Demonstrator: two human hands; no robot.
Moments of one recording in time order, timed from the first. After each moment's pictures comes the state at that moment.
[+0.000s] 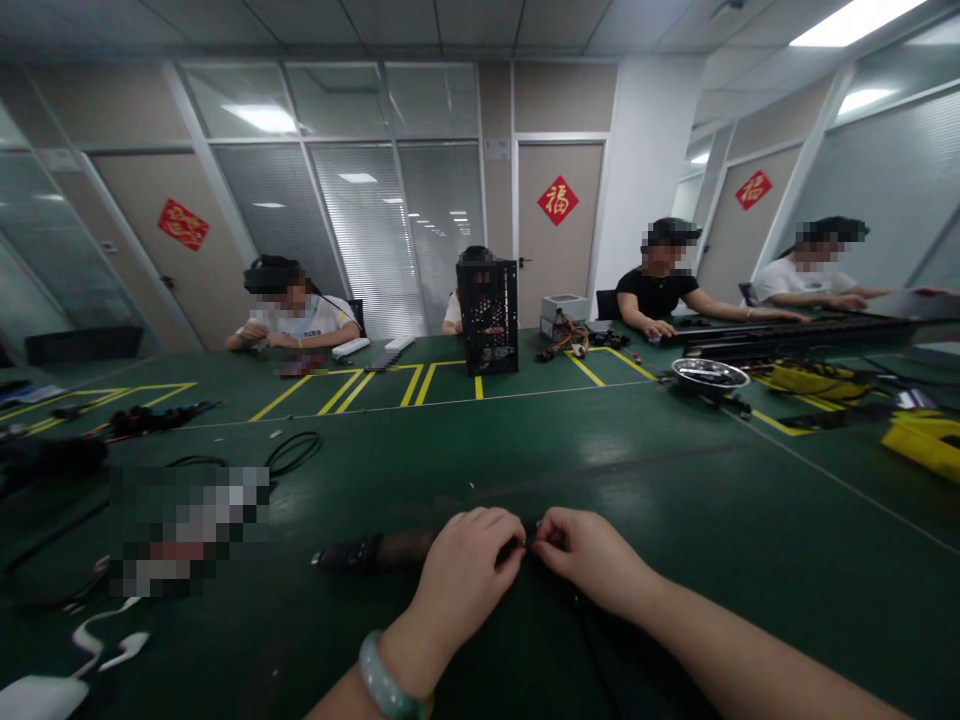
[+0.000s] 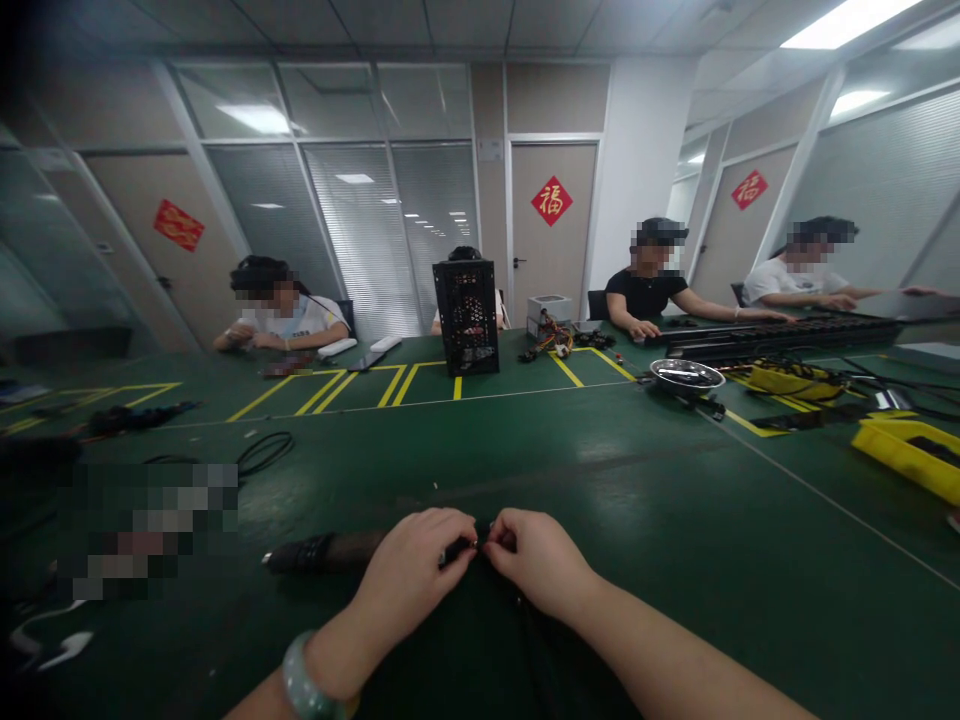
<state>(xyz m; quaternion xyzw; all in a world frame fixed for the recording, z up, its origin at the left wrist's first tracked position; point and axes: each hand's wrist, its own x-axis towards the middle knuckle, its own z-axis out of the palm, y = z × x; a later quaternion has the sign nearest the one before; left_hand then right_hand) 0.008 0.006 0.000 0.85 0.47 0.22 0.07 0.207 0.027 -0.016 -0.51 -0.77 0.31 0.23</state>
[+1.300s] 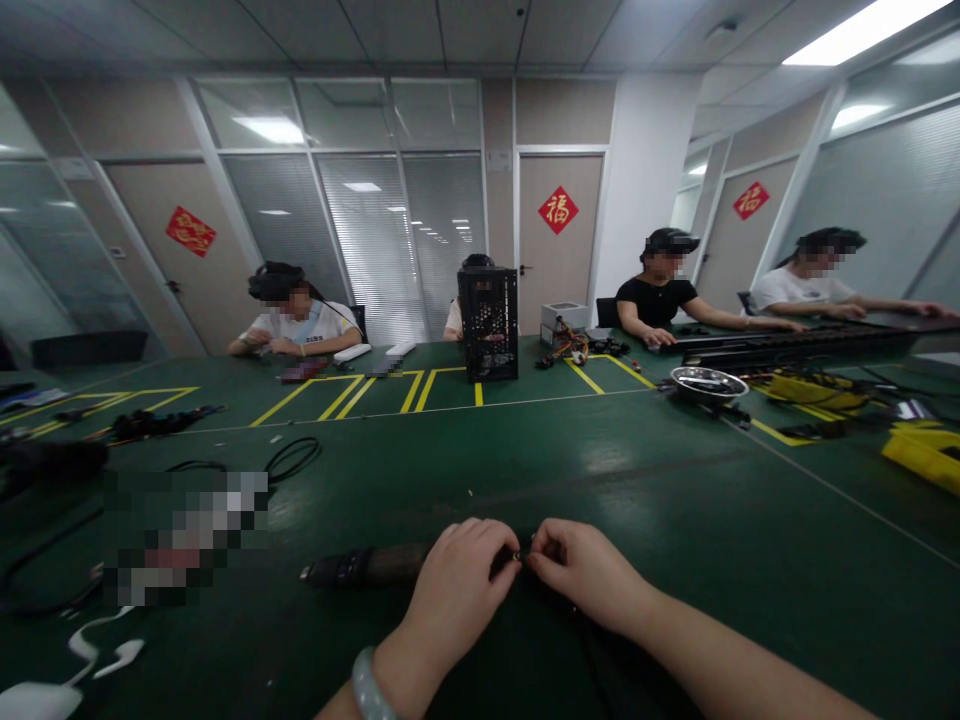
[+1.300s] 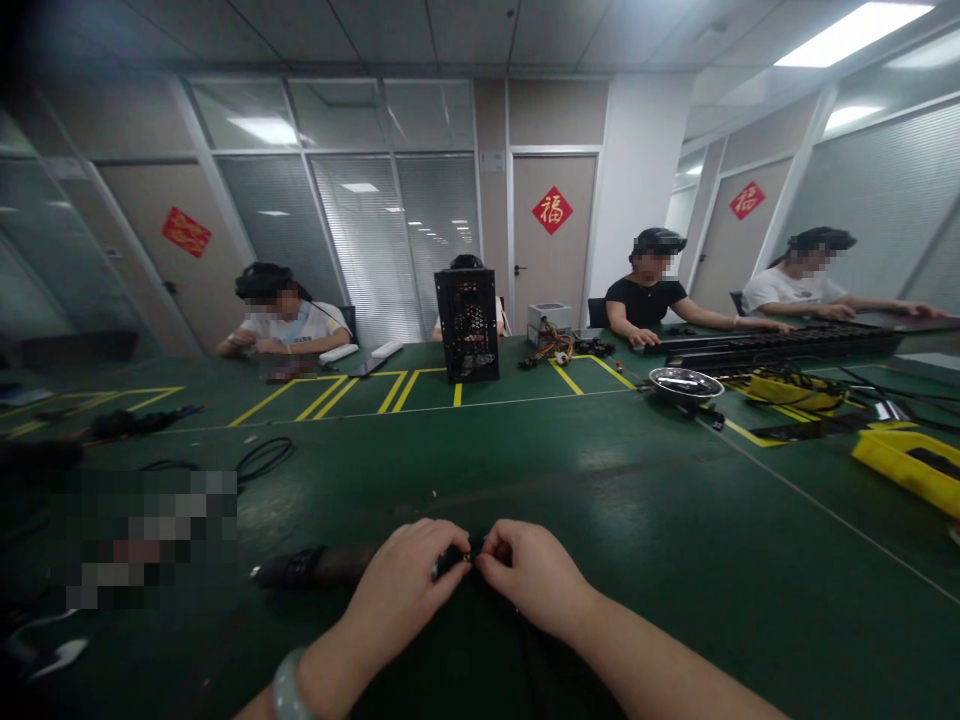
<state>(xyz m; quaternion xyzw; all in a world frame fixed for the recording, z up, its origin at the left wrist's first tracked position) 0.006 0.000 0.003 0.83 0.50 0.23 0.09 0.204 0.022 -0.009 -0.49 -0.77 0.34 0.24</state>
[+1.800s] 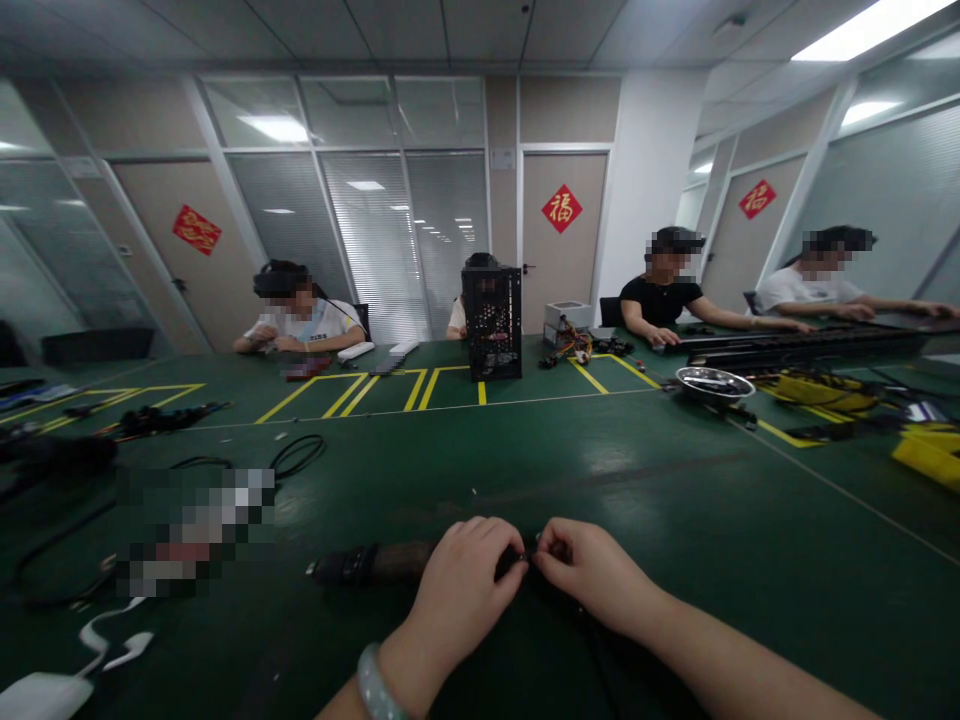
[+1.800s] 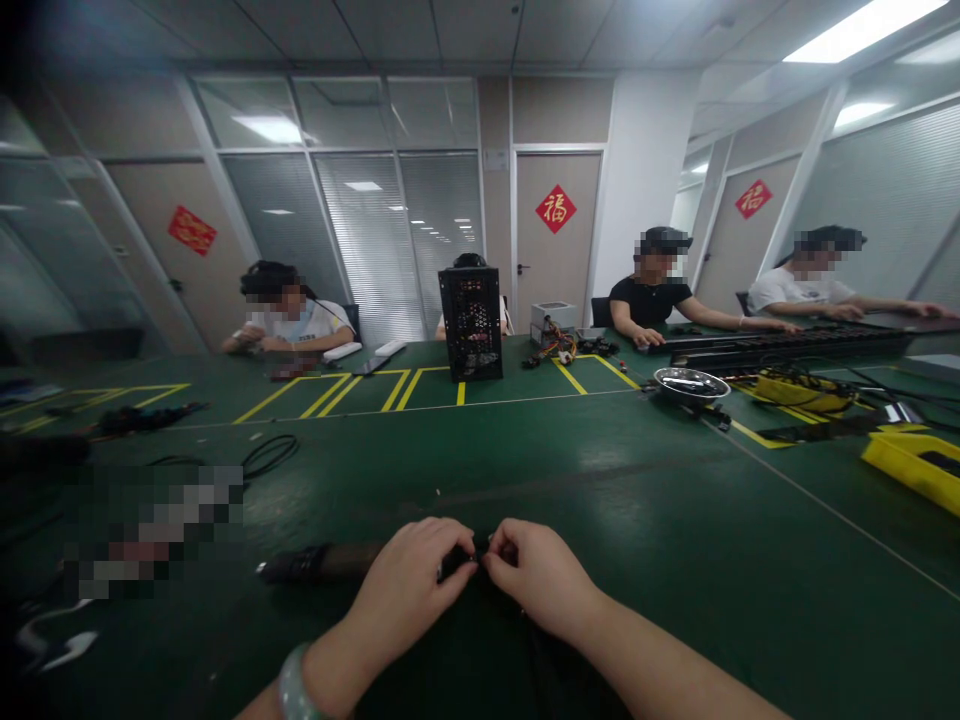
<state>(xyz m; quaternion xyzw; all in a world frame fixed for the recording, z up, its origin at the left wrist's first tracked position) 0.006 0.000 0.004 0.83 0.50 0.23 0.09 0.204 0.023 -0.014 -0.50 -0.76 0.33 0.25</state>
